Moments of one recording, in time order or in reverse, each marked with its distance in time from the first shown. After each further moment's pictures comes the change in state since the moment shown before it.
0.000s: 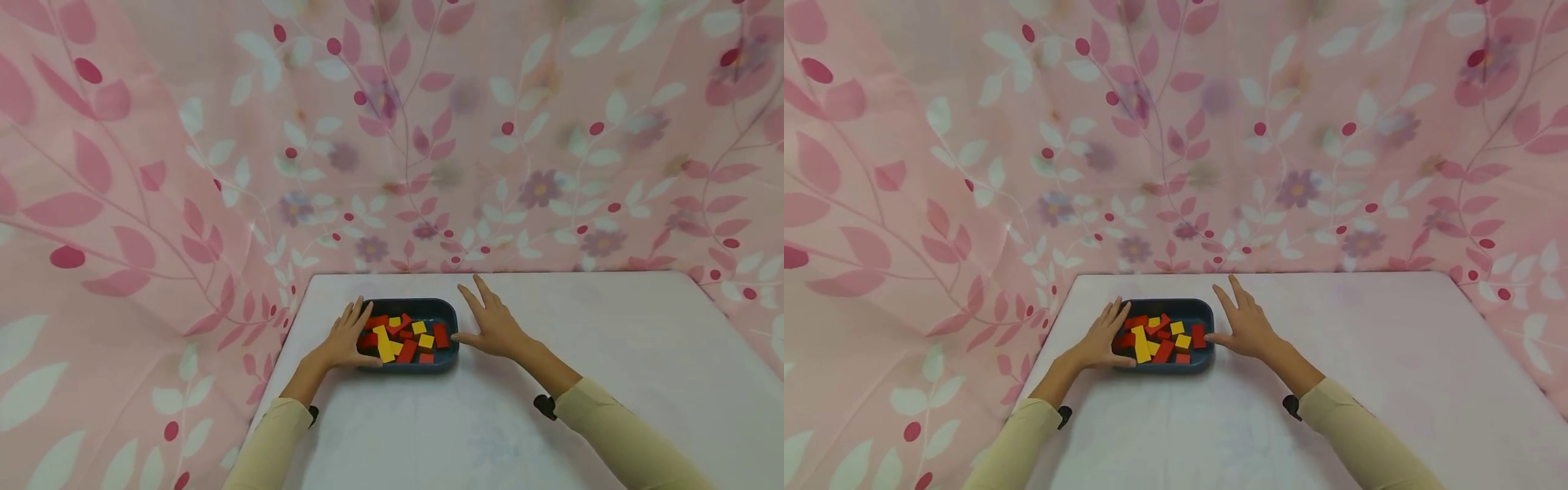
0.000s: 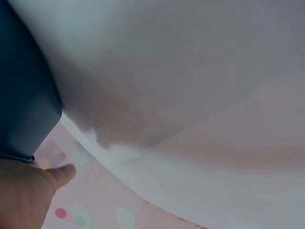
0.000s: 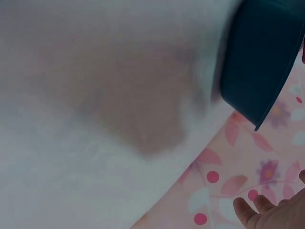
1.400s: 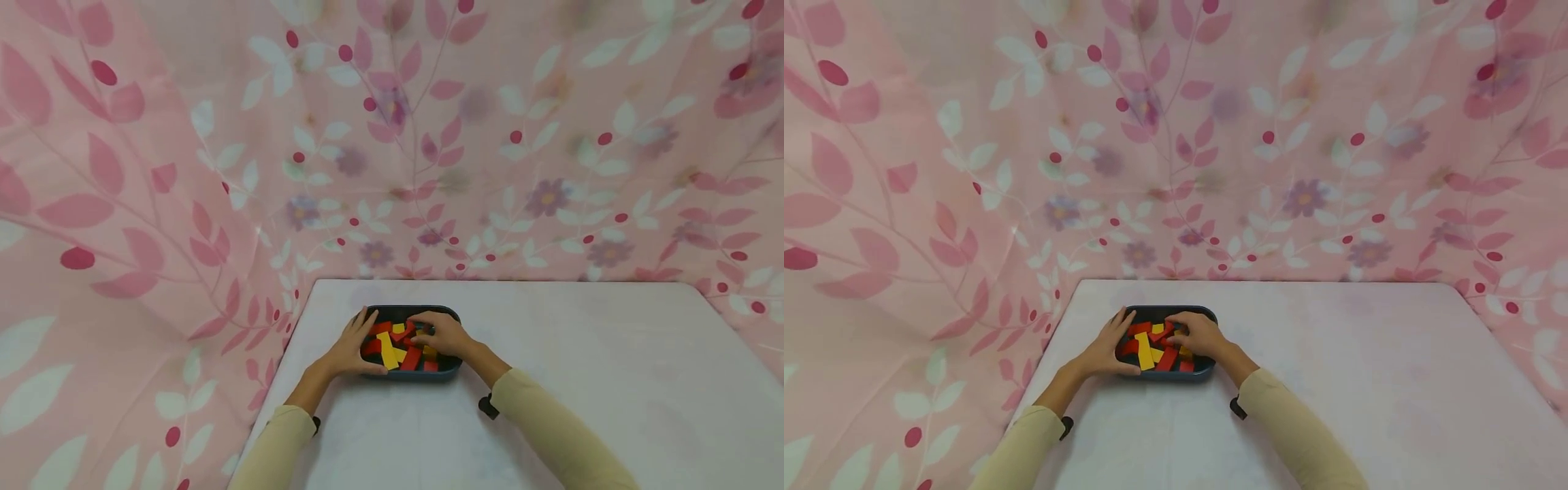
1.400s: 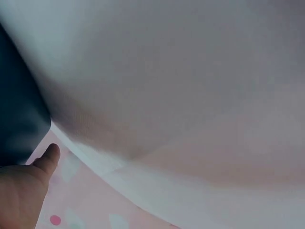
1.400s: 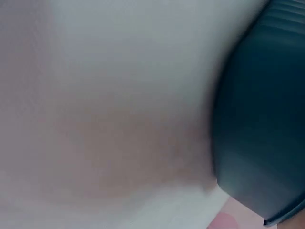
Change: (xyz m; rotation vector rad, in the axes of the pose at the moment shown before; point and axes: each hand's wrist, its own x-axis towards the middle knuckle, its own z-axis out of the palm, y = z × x) left_hand -0.006 -0.001 0.002 -0.194 -0.042 -0.071; right_hand 0.067 -0.049 0.075 0.364 -0.136 -0.101
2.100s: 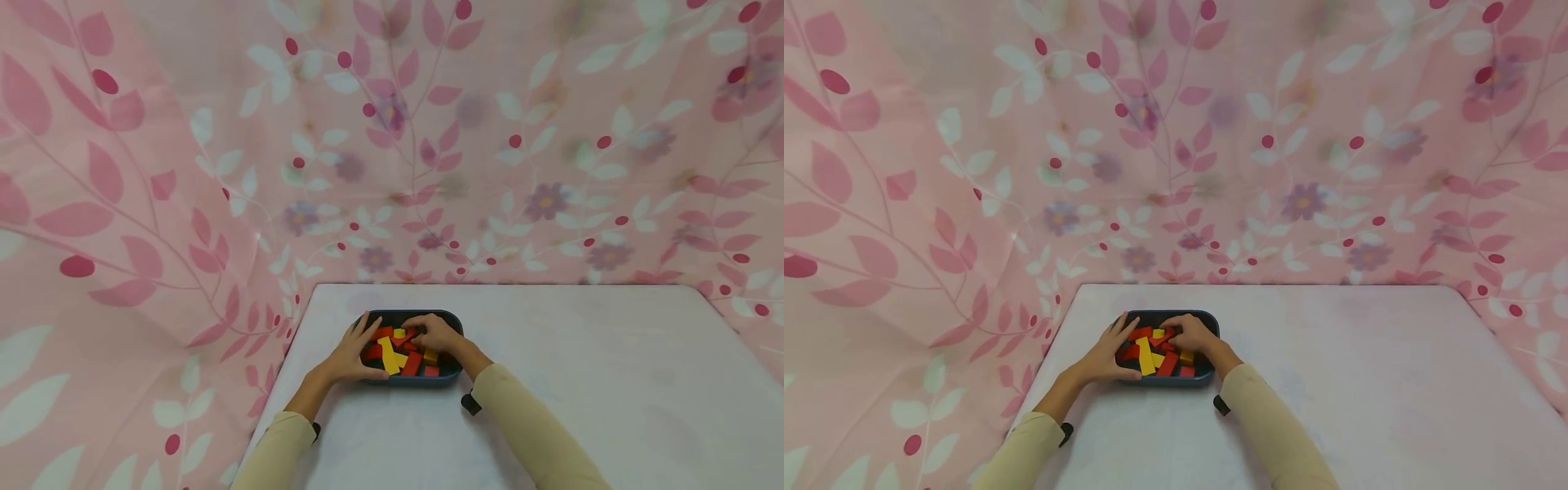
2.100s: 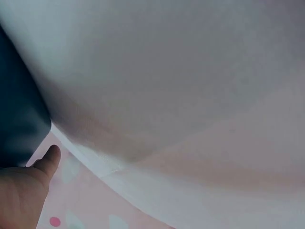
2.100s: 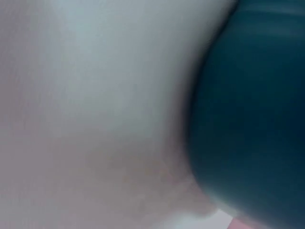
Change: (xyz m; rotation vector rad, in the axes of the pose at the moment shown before) left_hand 0.002 -0.004 0.006 0.018 0.030 0.048; right_hand 0.025 0.008 0.013 0.160 -0.097 0.207
